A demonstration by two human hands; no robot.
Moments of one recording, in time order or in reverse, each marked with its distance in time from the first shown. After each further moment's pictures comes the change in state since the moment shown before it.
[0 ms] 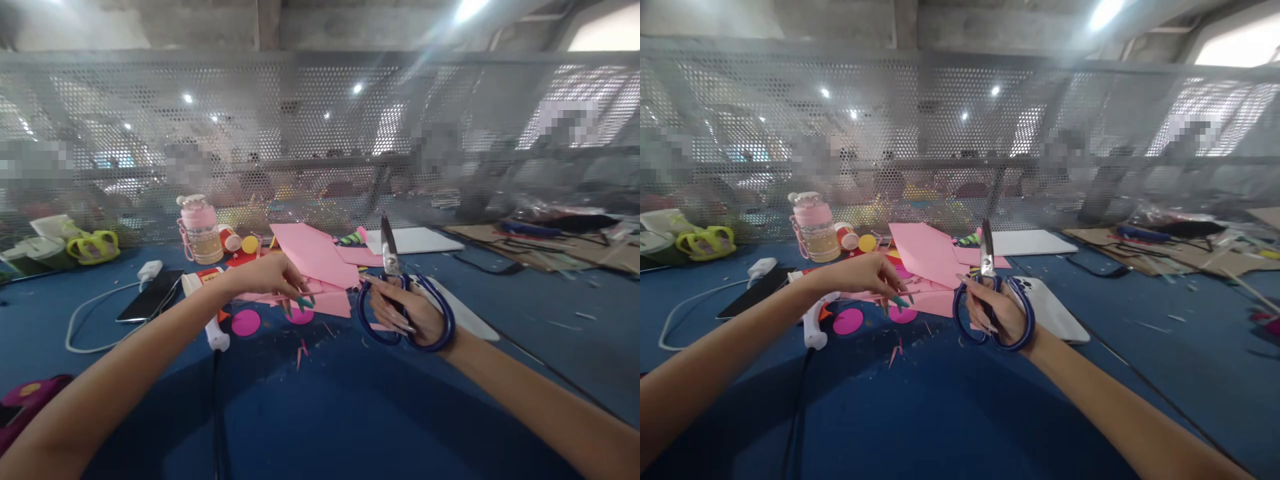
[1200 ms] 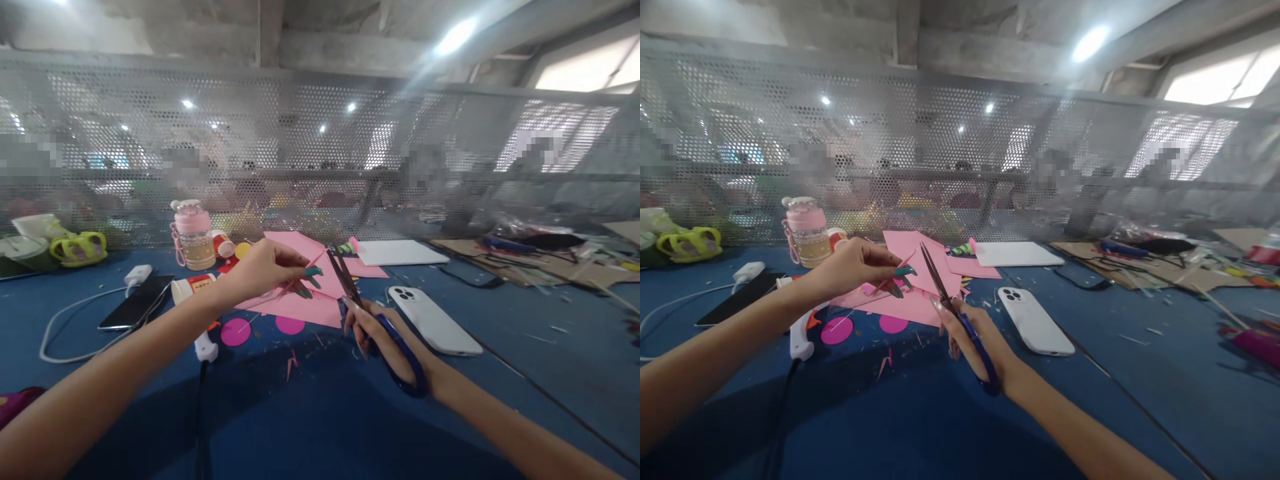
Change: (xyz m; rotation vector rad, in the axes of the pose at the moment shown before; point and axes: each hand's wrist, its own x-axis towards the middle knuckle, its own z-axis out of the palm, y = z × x) left_hand -0.009 0.039 0.003 -0.171 0.400 0.076; right_hand -0.018 0.004 0.022 -0.653 0.130 -0.084
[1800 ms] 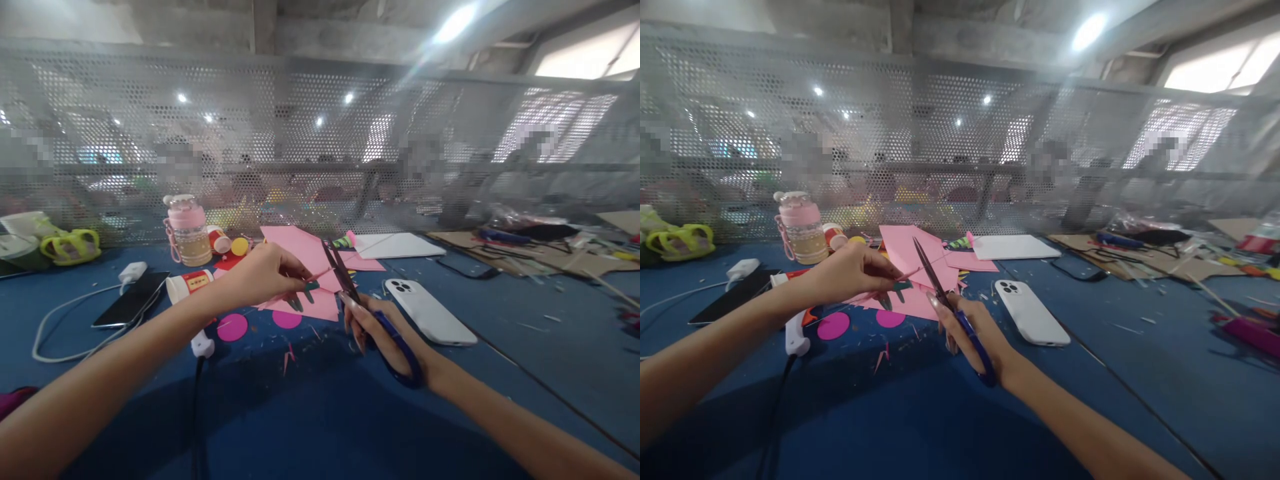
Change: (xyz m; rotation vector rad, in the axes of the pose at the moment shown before) left_hand -0.004 0.001 0.005 0.188 -0.138 0.074; right_hand -0.001 -0.003 -0.004 -0.123 -0.037 -0.056
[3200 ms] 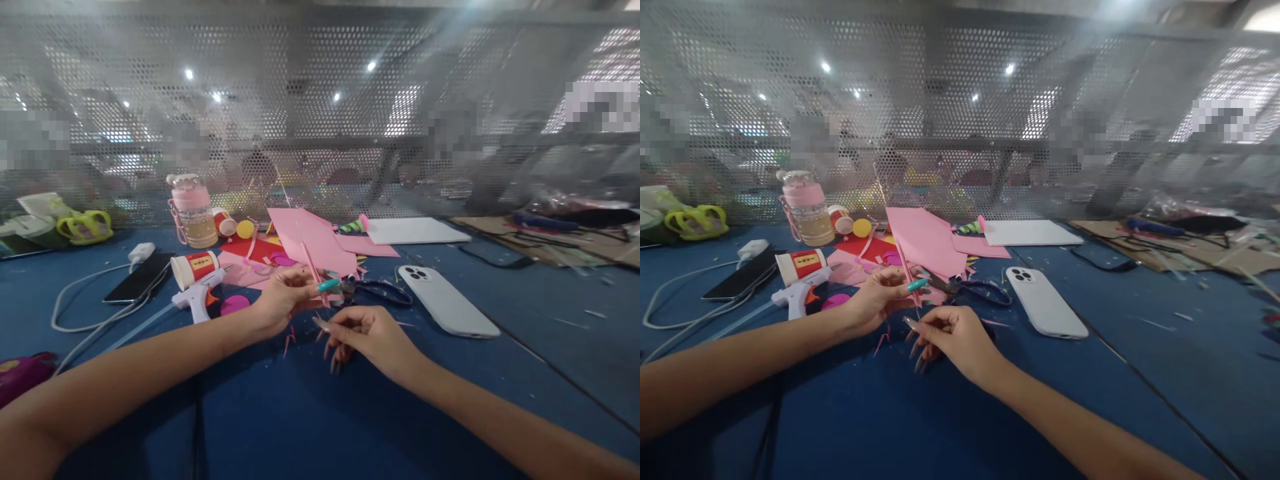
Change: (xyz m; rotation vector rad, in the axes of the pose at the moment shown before) left_hand 0.003 -0.040 0.089 -1.233 0.284 -0.330; right_hand -0.008 0.016 0.024 0.455 -0.188 0.284
